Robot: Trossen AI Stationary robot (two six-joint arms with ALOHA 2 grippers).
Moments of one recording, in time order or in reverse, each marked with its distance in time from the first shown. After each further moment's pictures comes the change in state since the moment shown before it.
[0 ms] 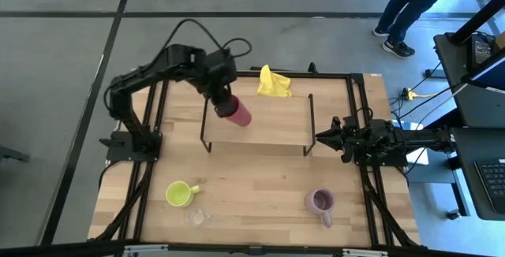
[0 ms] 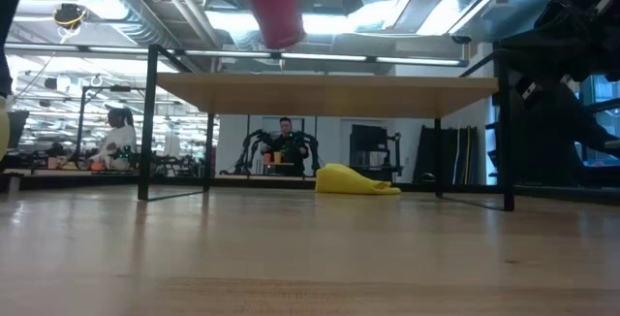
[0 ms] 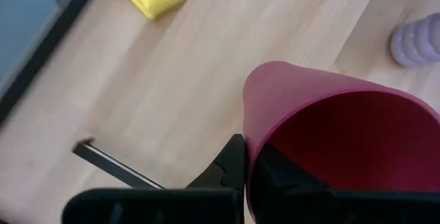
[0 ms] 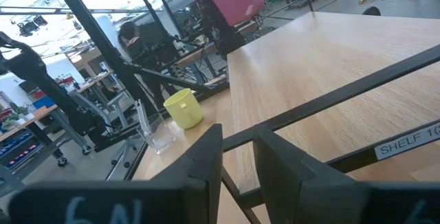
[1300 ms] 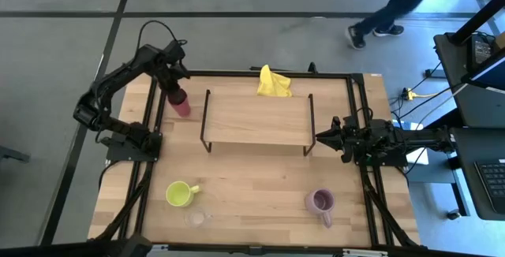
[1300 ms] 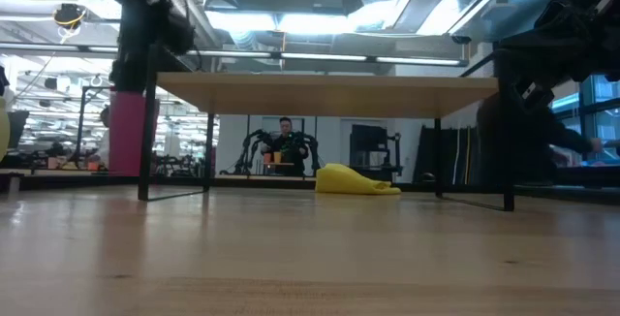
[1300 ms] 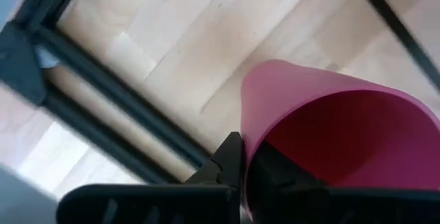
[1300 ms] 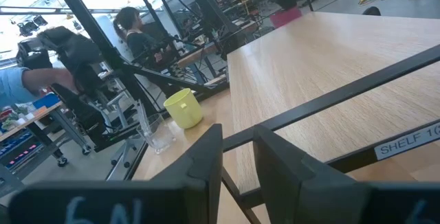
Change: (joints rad) left arm 0.784 -0.354 -0.981 0.248 -0.044 0.613; right arm 0.000 0.000 0.000 0.000 0.000 0.000
